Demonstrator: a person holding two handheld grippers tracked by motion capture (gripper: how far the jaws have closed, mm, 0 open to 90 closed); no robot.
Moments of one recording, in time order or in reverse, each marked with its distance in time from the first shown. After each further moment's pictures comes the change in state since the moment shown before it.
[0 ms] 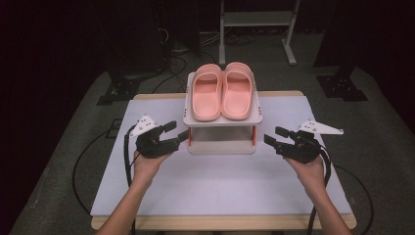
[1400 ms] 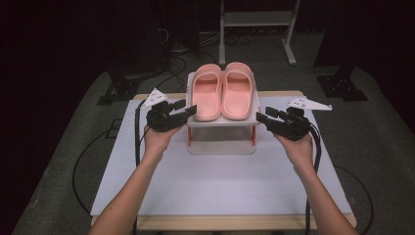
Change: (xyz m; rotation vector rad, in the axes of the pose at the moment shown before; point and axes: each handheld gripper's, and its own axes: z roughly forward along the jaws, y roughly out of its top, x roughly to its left) left arm 0.015 0.052 0.045 -0.009 0.017 -0.008; right arm 0.003 0.052 0.032 -0.024 -0.029 -0.001
